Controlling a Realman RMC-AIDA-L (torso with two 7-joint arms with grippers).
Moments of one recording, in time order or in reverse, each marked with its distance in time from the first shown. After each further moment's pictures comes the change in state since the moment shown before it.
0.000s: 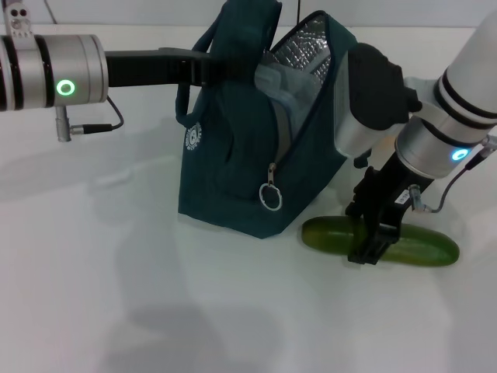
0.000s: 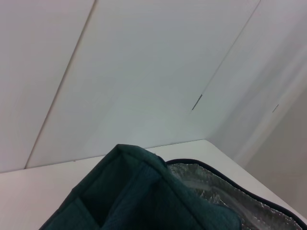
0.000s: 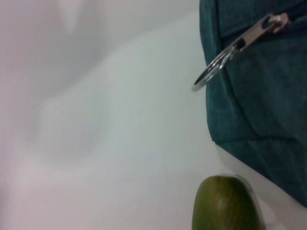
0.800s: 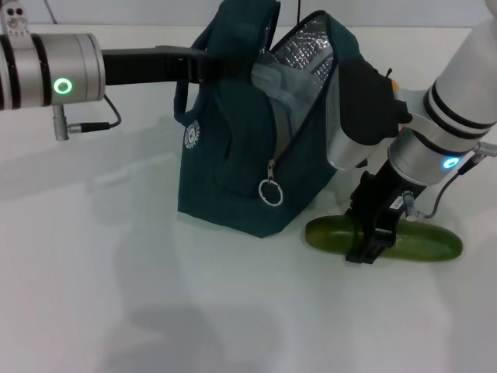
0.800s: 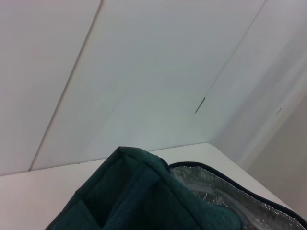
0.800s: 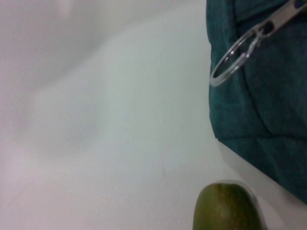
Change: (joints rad) left arm 0.001 0.000 -0.011 -0.001 0.000 -0.003 0.000; right arm 0.006 0.000 -0.076 0.023 0.021 0.058 0.011
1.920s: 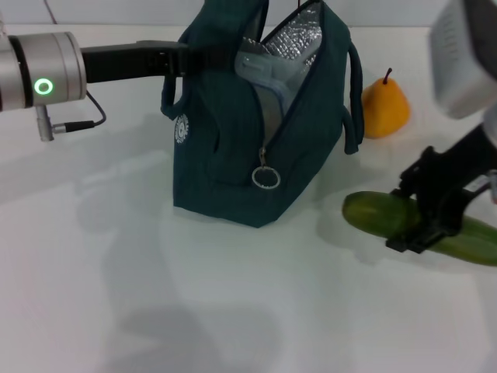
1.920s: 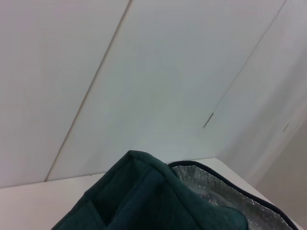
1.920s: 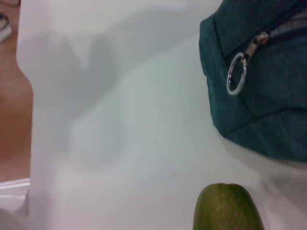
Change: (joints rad) left arm 0.025 0.003 -0.043 0.003 -0.024 0.008 0.024; right arm -0.266 -0.012 0.330 -0.536 -0.071 -0.384 0.032
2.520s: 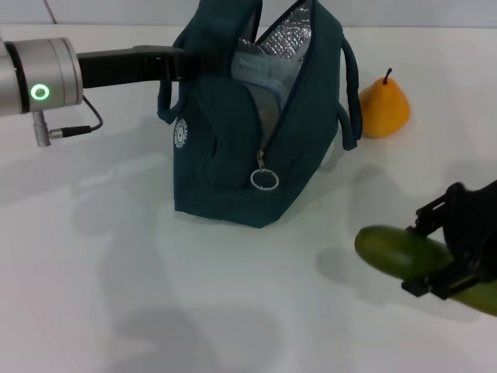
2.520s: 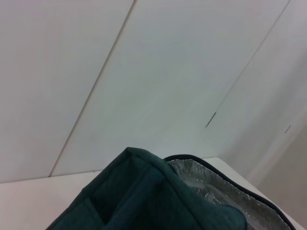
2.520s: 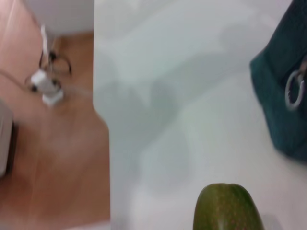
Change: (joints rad) left arm 0.014 0.000 0.000 0.000 -0.003 0.001 0.000; right arm -0.174 0.004 0.119 -0.130 0.168 -0.145 -0.071
